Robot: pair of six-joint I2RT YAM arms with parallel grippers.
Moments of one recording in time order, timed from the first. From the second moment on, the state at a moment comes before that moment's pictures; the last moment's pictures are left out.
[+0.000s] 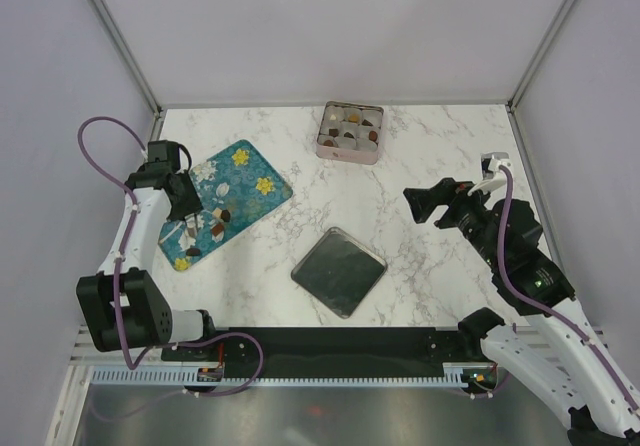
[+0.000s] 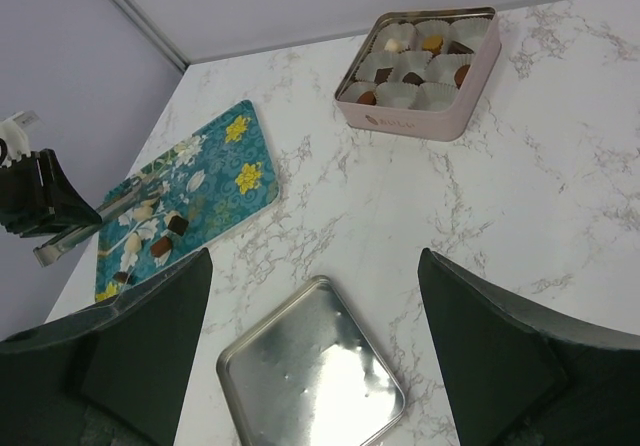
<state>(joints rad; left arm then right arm) 0.12 1.34 1.09 -0.83 -0.17 -0.30 0.50 0.62 0.84 -0.35 0.09 0.48</state>
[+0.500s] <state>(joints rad) 0.12 1.36 1.09 -0.84 -0.10 -0.29 0.51 0.62 0.84 -0.35 0.11 0.48</state>
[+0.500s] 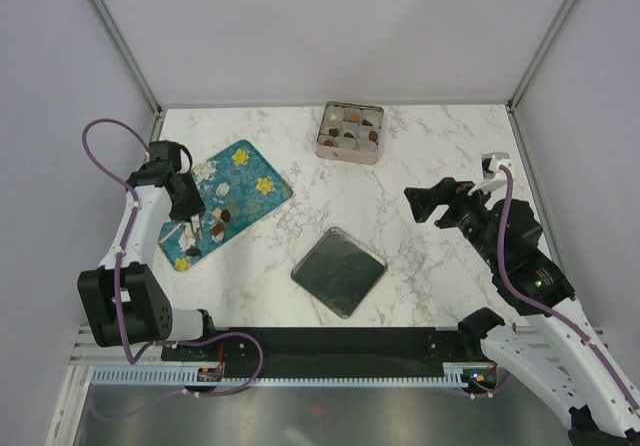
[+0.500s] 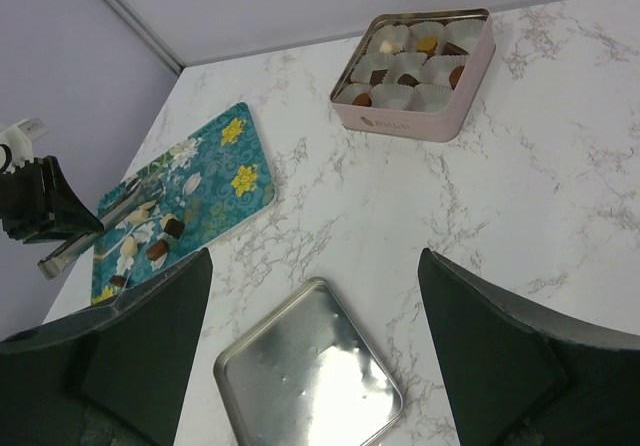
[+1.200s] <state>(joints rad) 0.12 1.36 1.10 -0.89 -0.13 -0.29 0.51 0.62 0.84 -0.35 0.10 0.48</state>
